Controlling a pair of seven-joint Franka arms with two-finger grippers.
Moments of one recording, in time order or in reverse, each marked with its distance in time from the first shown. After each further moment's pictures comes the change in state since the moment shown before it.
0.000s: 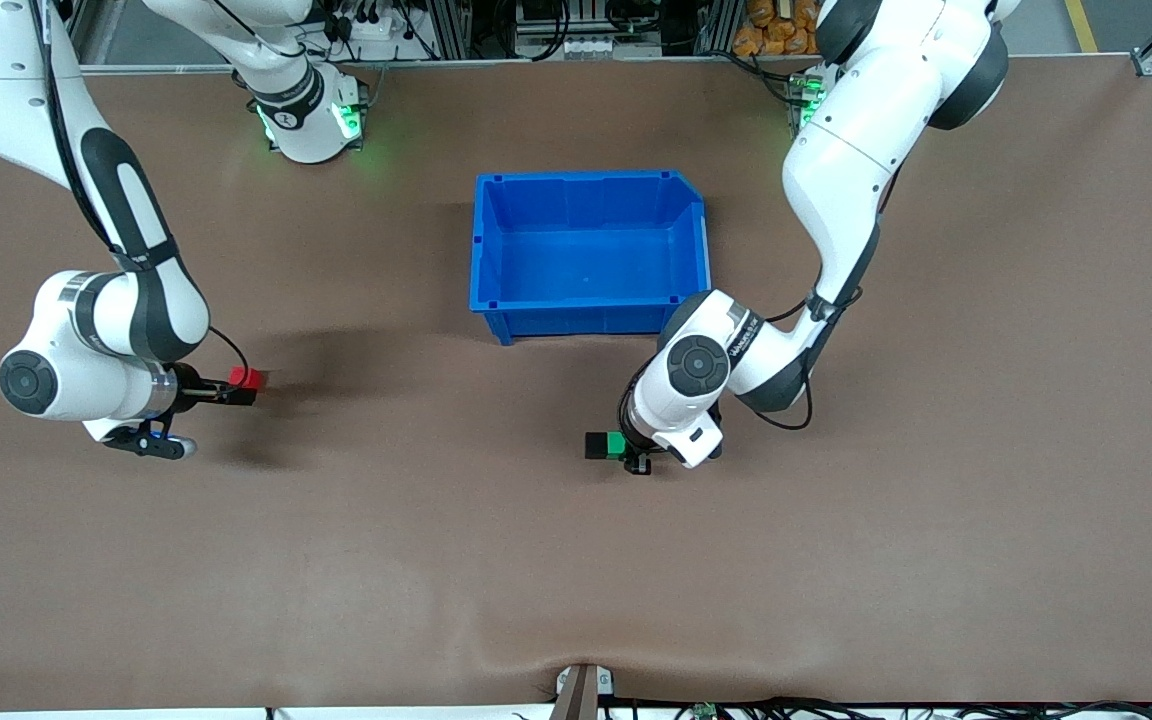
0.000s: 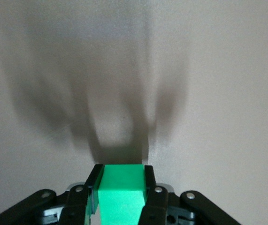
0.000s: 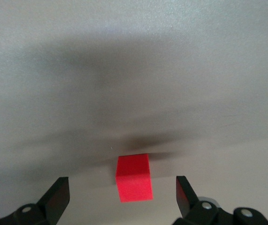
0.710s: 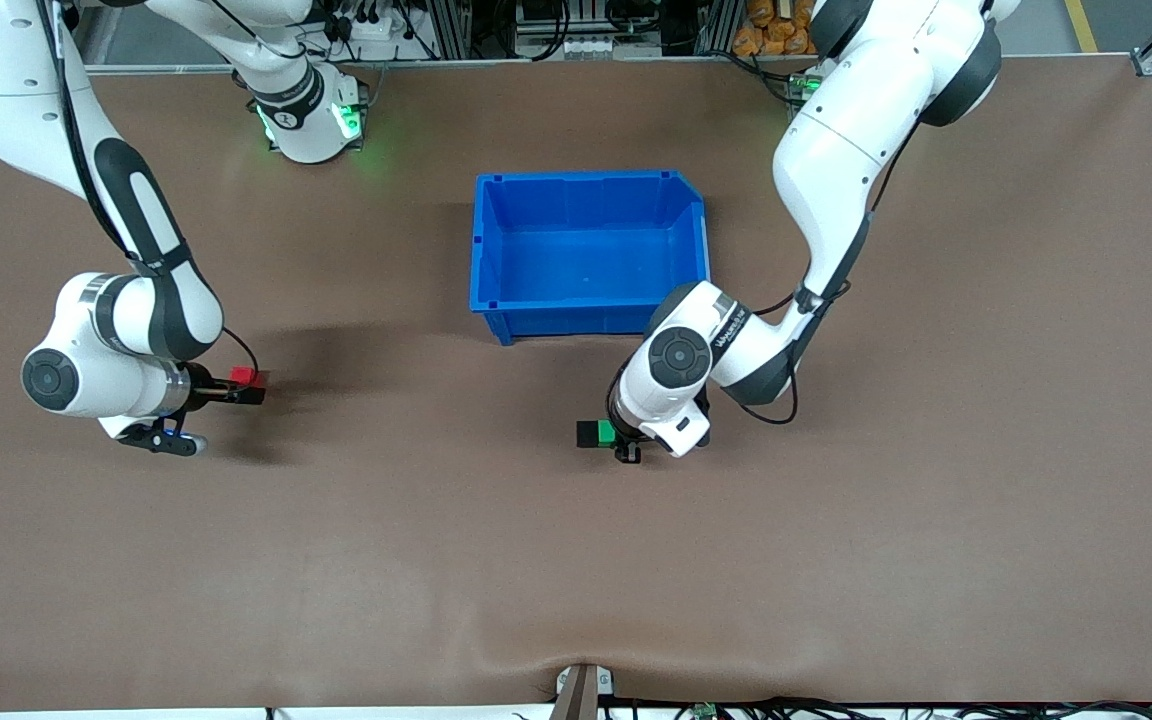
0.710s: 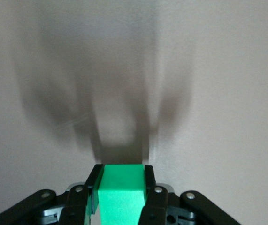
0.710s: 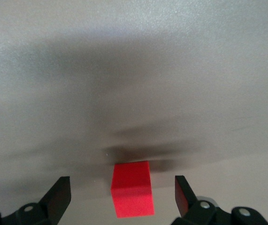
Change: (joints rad) left arm -0.030 -0.005 -0.003 0.001 0.000 -0.055 -0.054; right arm 0.000 0.017 0.000 -0.042 0.000 0.064 0.000
